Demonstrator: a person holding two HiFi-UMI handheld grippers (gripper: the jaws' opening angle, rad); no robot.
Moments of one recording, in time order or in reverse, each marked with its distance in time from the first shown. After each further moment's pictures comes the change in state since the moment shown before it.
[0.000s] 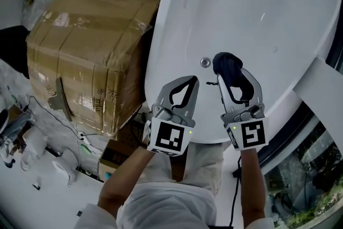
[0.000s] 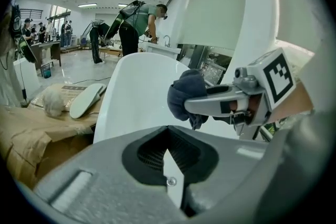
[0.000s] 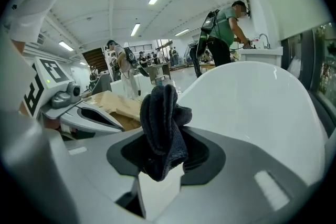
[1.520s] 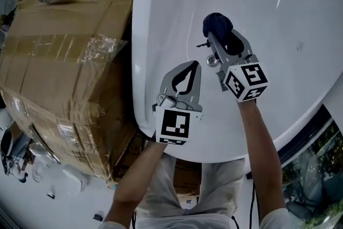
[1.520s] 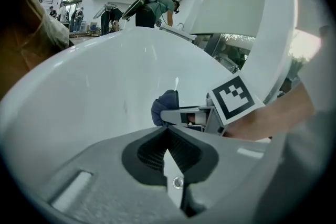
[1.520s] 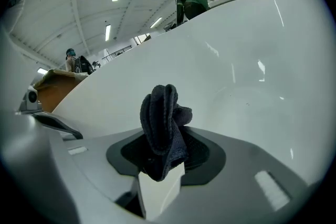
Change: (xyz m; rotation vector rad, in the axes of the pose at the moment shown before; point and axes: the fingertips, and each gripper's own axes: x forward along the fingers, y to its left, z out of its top) left arm 0.140 0.065 -0.130 -0.122 0.035 0.024; right arm 0.195 -0.077 -0.194 0.323 0.067 -0.002
